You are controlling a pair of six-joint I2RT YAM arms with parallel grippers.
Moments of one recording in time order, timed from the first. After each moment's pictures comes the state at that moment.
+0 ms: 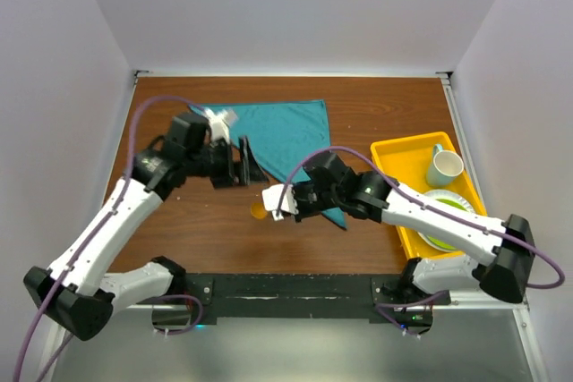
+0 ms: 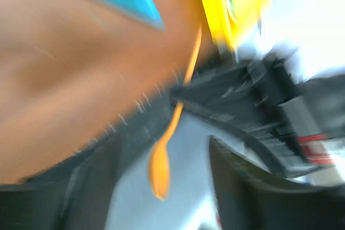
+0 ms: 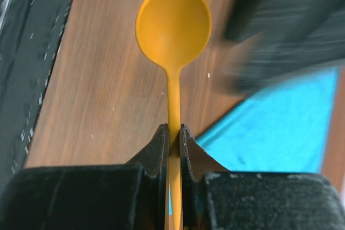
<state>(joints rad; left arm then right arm) -0.53 1.09 1.07 -0.78 0.59 -0.64 1.02 1.24 1.08 -0.56 -0.32 -0.82</state>
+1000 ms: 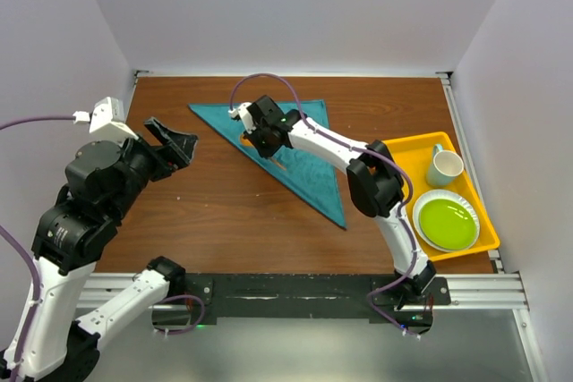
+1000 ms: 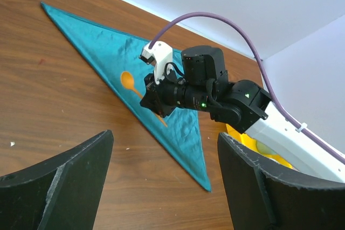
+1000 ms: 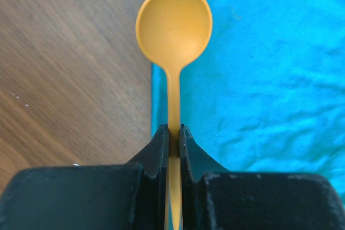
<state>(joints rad) -0.46 0.75 1.37 -0.90 -0.27 -0.68 0.78 2.27 1.96 -0.64 -0.01 -0.10</state>
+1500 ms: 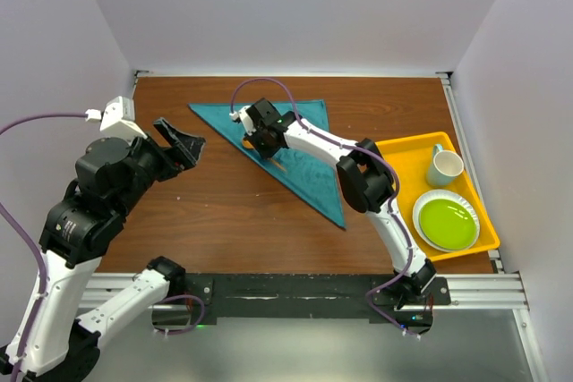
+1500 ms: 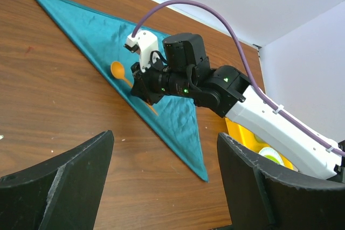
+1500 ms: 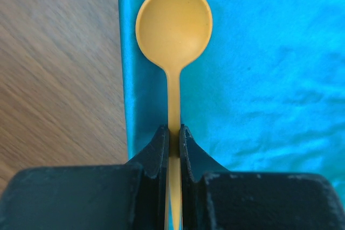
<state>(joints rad) -0.46 0.76 1.34 -0.89 -0.22 -0.70 0.77 2.39 2.03 -0.63 0.01 -0.10</state>
